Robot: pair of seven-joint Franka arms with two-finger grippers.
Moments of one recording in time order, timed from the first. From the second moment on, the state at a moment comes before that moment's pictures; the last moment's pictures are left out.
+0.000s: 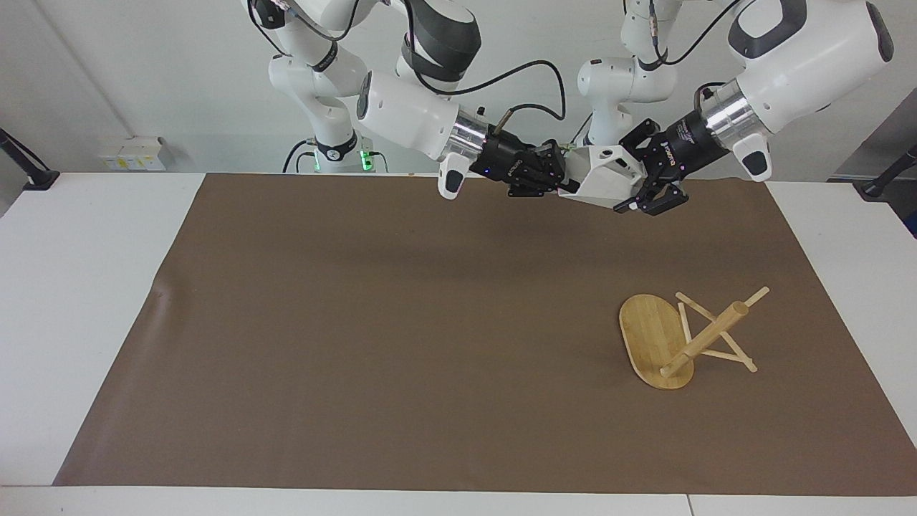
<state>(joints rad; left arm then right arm) -0.12 0.05 -0.02 -1.54 -0.64 1.57 -1.82 -0.03 0.26 0.73 -1.65 1.05 2.47 0.21</state>
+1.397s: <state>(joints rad) -0.11 -0.03 -0.02 -1.79 -0.58 1.94 -2.09 -0.04 0.26 0.66 -1.65 0.95 2.49 0.22</state>
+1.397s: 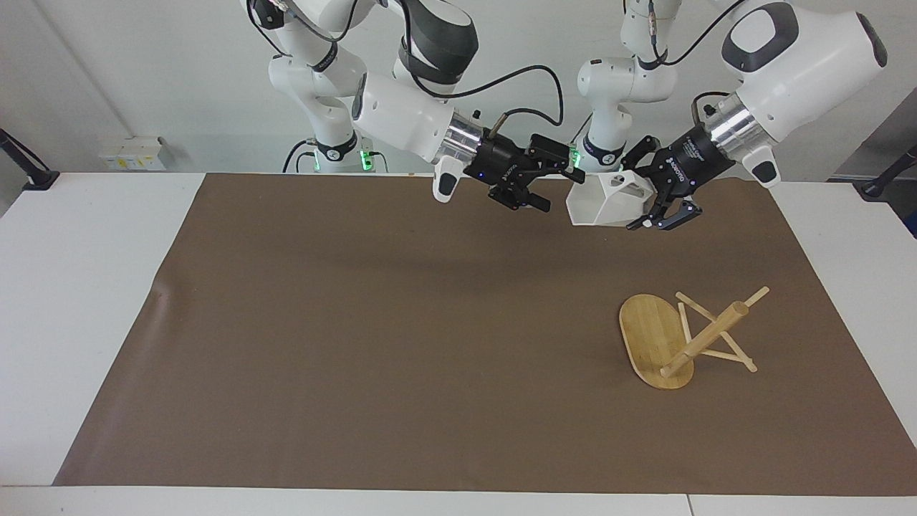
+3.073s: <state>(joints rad) -0.12 0.04 -0.02 -2.05 -0.52 2.44 -2.50 -0.06 0.15 0.09 -1.67 0.13 1.90 -0.19</state>
